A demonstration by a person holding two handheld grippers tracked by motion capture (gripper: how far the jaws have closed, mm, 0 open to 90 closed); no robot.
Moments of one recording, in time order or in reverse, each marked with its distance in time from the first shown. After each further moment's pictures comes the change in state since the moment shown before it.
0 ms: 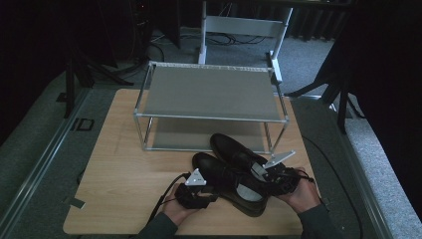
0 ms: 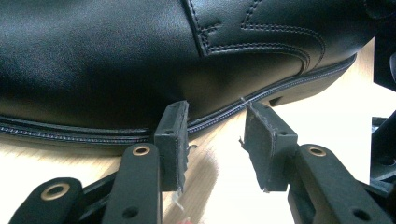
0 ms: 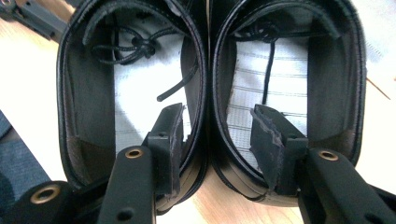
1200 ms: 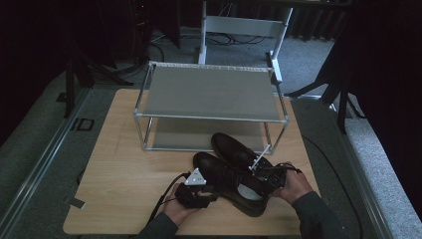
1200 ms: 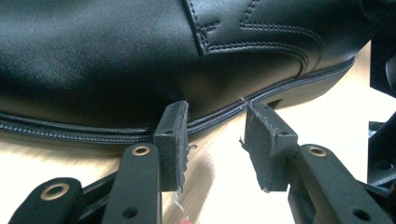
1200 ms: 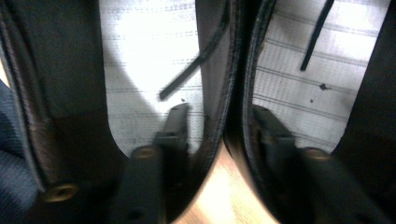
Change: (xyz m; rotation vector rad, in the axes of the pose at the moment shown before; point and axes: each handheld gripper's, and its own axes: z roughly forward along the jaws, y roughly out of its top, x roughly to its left) left arm 0.000 0.001 -0.001 -0.021 0.000 -0.003; right arm -0.002 0.026 0.030 0.379 0.060 -0.060
